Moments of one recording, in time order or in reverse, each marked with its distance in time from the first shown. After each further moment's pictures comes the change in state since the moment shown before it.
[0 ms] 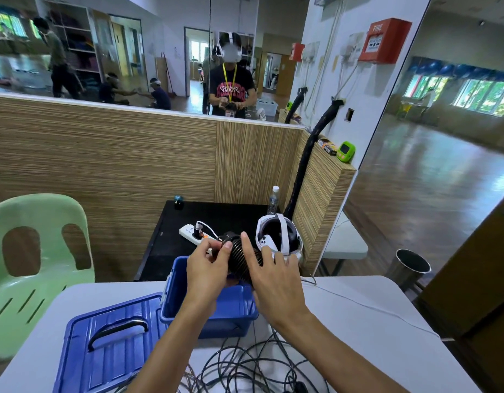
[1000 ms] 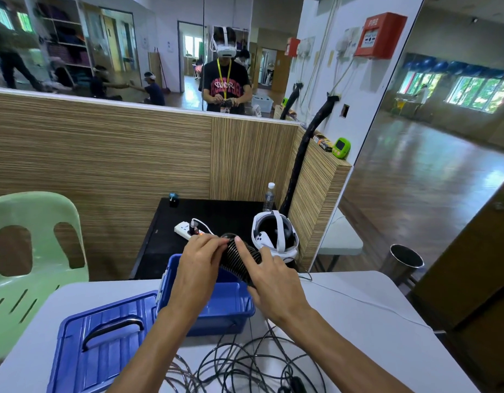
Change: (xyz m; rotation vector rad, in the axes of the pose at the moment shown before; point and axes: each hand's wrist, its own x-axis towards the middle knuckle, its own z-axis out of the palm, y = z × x) left_hand 0.014 -0.015 -0.021 0.767 -0.006 0.899; right_hand -0.004 0.008 -0.003 0.155 -0.205 -0.031
